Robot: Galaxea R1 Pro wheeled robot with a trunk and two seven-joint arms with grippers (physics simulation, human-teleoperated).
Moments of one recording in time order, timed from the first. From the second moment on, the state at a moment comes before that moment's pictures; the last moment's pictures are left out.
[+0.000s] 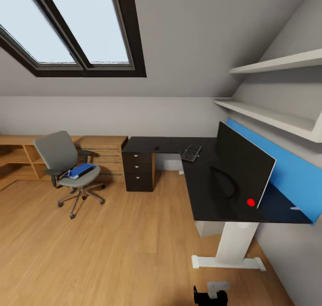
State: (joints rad) left arm -0.30 0.00 -0.01 -0.02 0.34 -0.32 0.00; right arm -0.46 0.10 0.27 0.02 -0.17 -0.49 -0.16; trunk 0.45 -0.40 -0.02
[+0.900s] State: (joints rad) left arm -0.30 0.02 -0.01 -0.02 0.34 -0.33 0.00; right arm -0.22 -0.07 0.28 0.02 -0.16 -0.72 -0.13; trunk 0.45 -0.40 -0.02
